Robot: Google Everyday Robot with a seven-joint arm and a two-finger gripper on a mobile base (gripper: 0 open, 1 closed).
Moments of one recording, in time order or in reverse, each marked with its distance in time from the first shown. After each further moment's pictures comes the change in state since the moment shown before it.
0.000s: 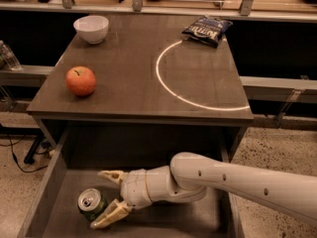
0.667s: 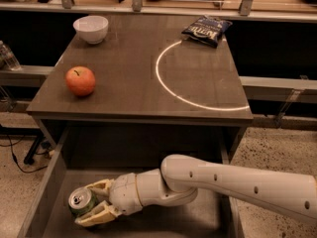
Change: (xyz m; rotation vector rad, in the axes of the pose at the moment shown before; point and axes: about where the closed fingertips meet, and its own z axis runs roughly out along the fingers) arm -0.025 0.023 0.022 -0.079 -0.075 0.040
